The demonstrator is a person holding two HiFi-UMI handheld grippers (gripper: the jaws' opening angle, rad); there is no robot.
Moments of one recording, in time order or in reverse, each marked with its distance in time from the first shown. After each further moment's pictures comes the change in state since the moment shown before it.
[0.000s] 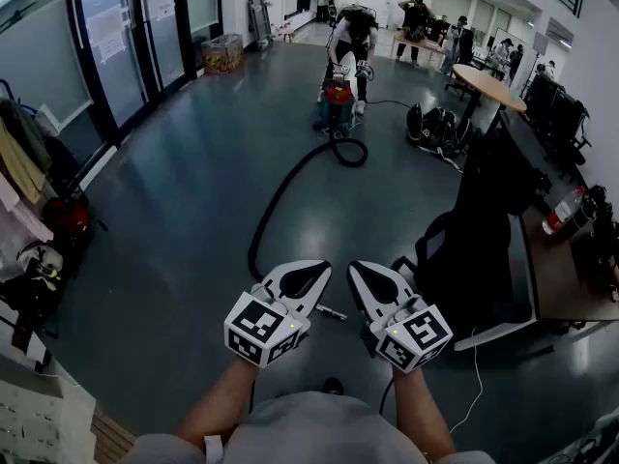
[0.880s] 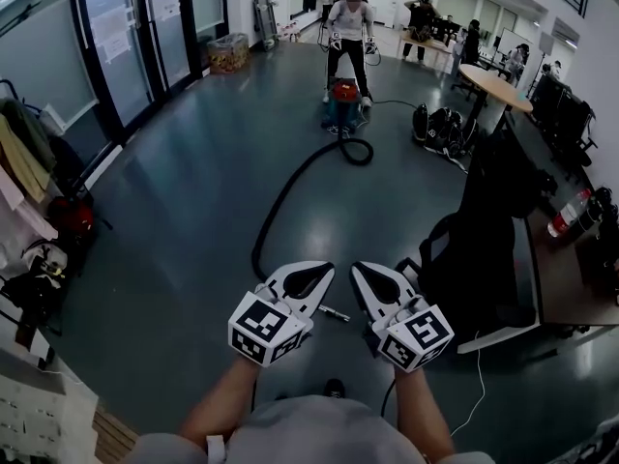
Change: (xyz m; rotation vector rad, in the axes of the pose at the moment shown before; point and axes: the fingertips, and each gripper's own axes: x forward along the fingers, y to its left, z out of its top) left arm 0.013 0.000 -0.006 0.006 0.024 0.007; right arm -0.001 -0.014 -0.005 0.013 0.010 0.010
